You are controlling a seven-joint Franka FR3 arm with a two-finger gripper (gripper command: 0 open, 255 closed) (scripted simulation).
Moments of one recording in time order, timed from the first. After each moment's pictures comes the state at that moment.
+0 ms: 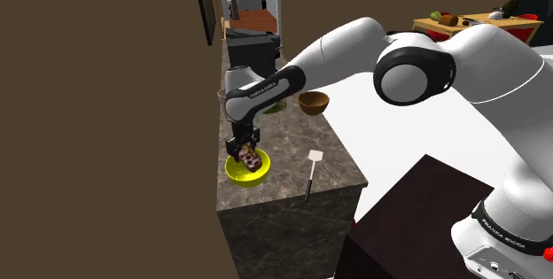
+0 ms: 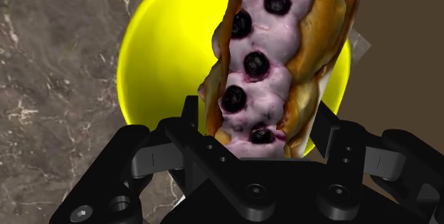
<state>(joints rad) 0.39 0.94 0.02 -1.23 0.13 2.15 0.19</state>
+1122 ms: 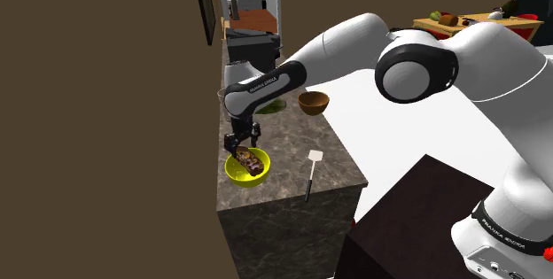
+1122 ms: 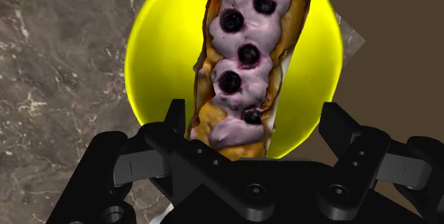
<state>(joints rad) 0.39 0.93 0.02 -1.22 0.13 2.12 0.19</state>
